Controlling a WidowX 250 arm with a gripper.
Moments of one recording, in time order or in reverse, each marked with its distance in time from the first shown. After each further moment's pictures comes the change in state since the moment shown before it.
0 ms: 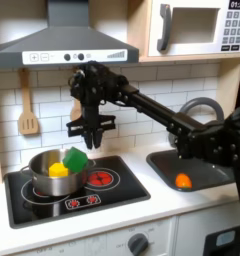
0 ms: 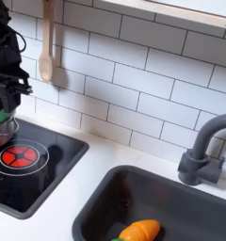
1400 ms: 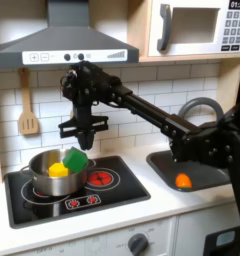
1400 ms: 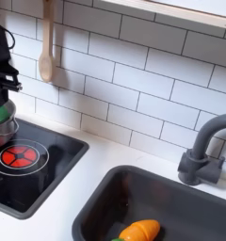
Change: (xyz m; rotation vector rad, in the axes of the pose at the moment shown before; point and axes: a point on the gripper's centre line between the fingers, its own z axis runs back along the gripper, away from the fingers) arm -0.004 0.018 0.003 0.013 0.002 0.034
